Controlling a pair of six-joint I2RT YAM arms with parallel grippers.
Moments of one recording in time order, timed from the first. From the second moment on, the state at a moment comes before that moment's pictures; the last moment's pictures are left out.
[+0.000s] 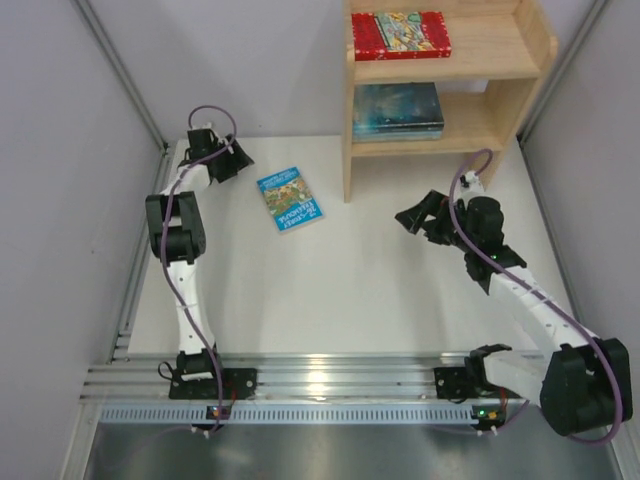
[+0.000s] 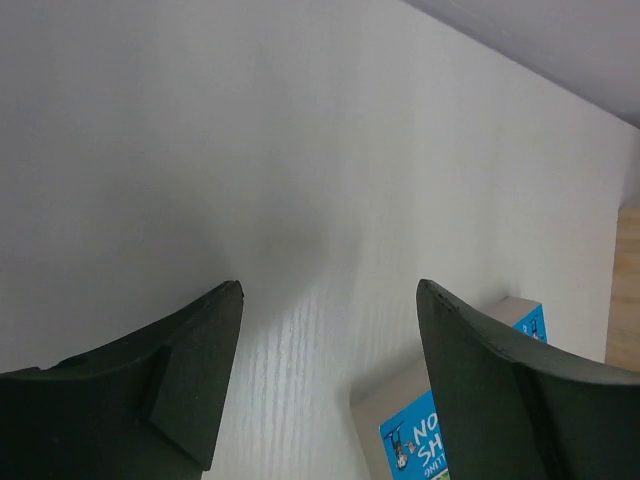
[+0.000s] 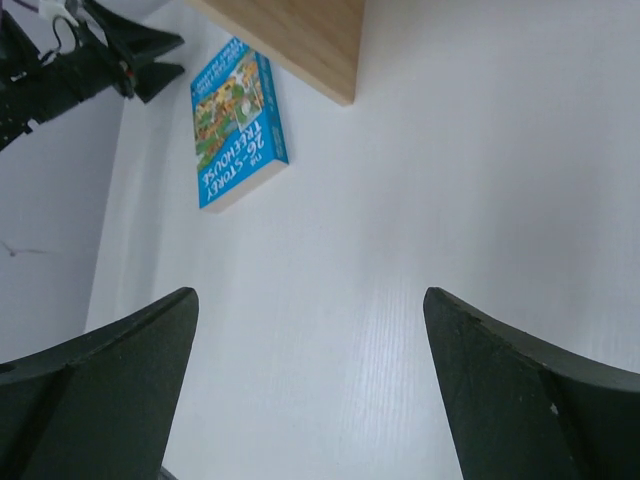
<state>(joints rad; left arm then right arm) 0.10 2.42 1.95 -0.17 0.31 -0.47 0.21 1.07 0.67 0.06 -0.30 0.64</state>
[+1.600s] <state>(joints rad) -0.04 1.76 1.11 -0.21 0.07 -0.63 0.62 1.98 0.86 0.74 -0.17 0.78</state>
